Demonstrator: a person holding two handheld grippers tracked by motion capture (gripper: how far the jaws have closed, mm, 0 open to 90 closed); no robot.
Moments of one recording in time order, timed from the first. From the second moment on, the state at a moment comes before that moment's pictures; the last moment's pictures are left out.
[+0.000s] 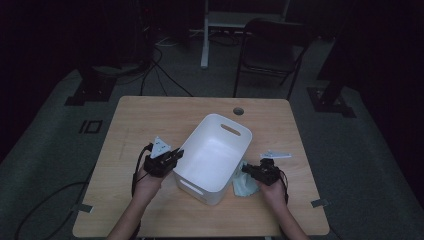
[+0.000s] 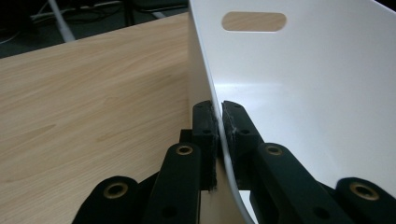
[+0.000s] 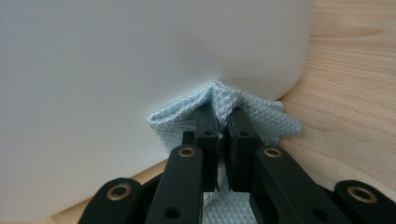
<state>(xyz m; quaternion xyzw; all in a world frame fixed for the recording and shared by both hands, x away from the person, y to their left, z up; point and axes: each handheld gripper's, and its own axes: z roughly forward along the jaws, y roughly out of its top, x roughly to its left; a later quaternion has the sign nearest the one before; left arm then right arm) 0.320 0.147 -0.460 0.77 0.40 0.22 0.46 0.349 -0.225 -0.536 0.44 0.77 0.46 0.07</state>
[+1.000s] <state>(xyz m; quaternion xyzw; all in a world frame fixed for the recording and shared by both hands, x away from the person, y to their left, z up) 0.320 0.144 -0.460 0.77 0.39 0.22 0.46 0.318 -0.219 -0.504 0.40 0.74 0.53 0.07</state>
